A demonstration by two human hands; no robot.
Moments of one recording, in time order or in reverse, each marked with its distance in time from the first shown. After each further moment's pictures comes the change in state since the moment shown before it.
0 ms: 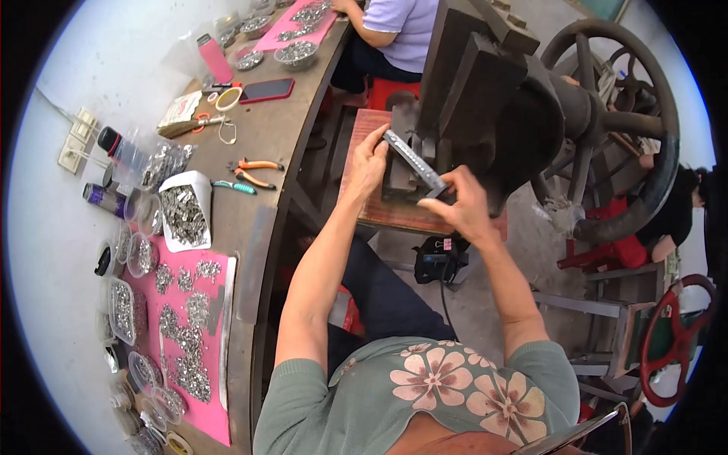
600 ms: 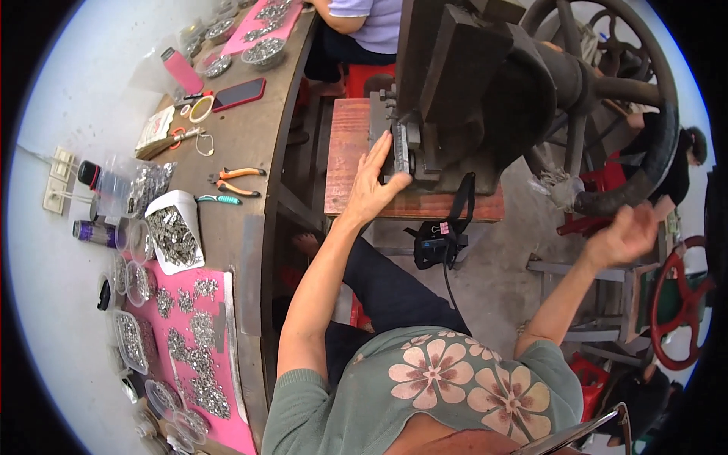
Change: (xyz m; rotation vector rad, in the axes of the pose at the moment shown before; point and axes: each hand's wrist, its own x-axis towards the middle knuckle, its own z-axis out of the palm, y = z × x) left_hand -0.037 0.009 0.018 0.125 -0.336 0.104; right_hand -0.072 0.007 -0.205 -0.247 1.203 -0.117
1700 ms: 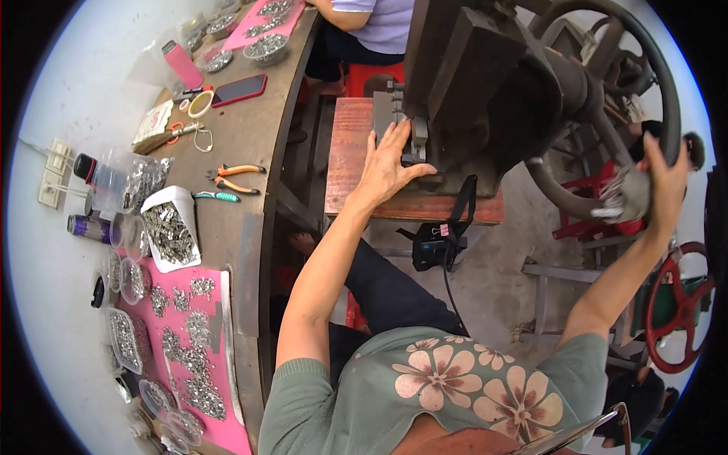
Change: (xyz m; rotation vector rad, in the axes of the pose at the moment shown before) left_hand 0.031 0.003 0.006 0.428 -0.034 0.026; right_hand 0.147 -0.002 0.042 -0.345 -0.779 0.264
